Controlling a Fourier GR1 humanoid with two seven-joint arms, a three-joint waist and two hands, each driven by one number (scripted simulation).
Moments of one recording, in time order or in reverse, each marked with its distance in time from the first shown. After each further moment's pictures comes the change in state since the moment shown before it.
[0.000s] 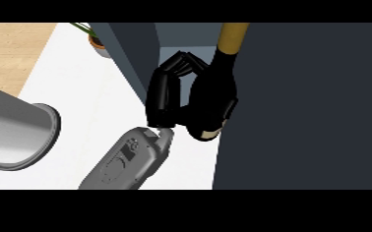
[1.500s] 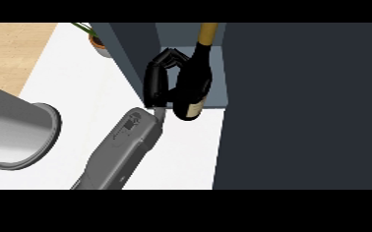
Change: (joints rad) left arm -0.099 0.002 0.129 0.456 0.077 -0.094 -0.311; right arm 0.024 0.012 -0.008 0.009 0.006 0.011 -0.043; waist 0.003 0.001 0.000
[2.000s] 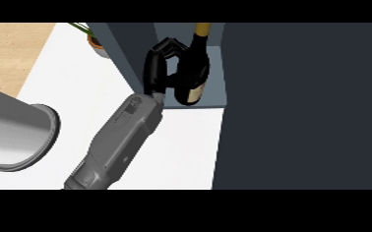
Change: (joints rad) left arm -0.134 0.001 0.074 0.200 0.048 -0.068 -0.018; right arm -0.015 0.013 0.022 0.004 -0.001 -0.015 0.016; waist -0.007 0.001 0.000
